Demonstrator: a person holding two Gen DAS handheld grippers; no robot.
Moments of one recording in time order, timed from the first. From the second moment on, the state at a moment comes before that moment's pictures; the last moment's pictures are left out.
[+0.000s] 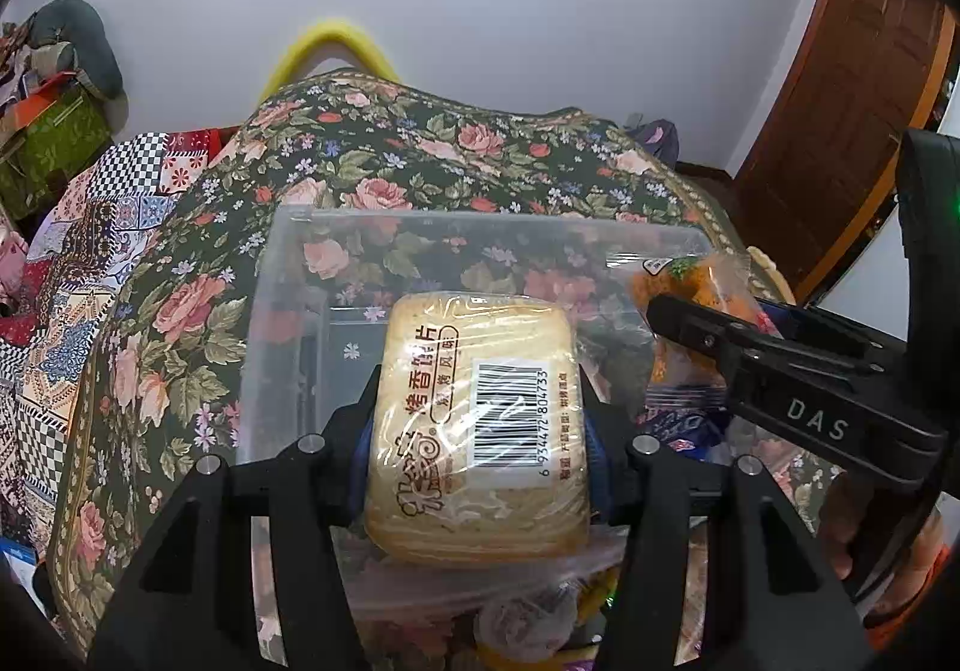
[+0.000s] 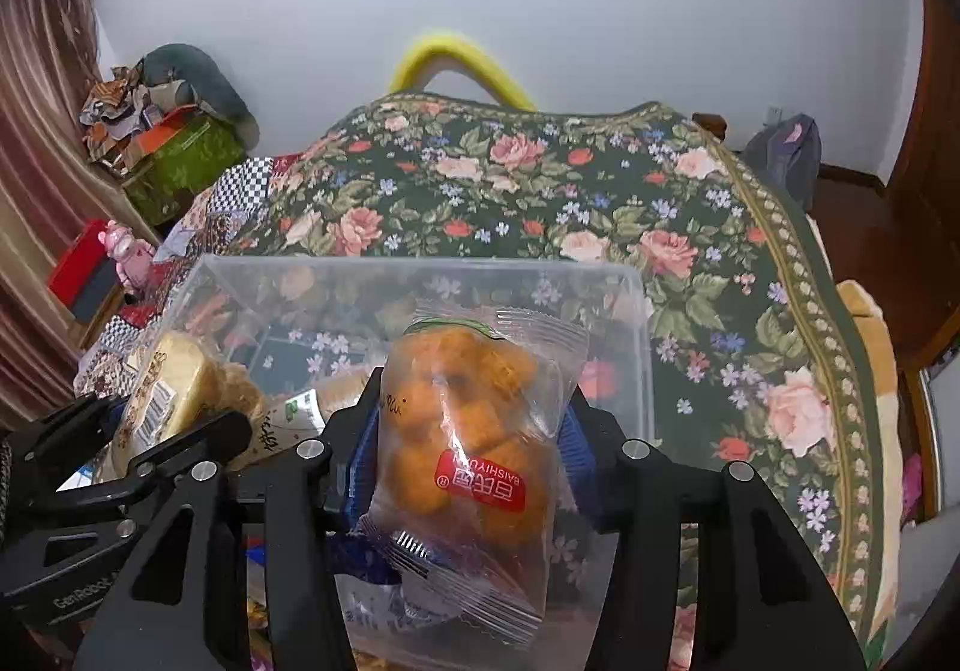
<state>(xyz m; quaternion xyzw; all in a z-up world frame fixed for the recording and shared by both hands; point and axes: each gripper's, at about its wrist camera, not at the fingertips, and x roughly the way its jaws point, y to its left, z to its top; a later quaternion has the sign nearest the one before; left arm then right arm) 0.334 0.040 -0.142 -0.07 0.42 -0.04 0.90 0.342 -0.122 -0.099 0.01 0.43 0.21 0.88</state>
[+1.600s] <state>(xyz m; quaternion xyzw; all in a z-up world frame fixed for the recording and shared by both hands) 0.099 0.046 -0.167 -0.03 0.47 -0.06 0.88 0.139 -0.138 -0.116 -0.06 0.45 0.31 0.84</state>
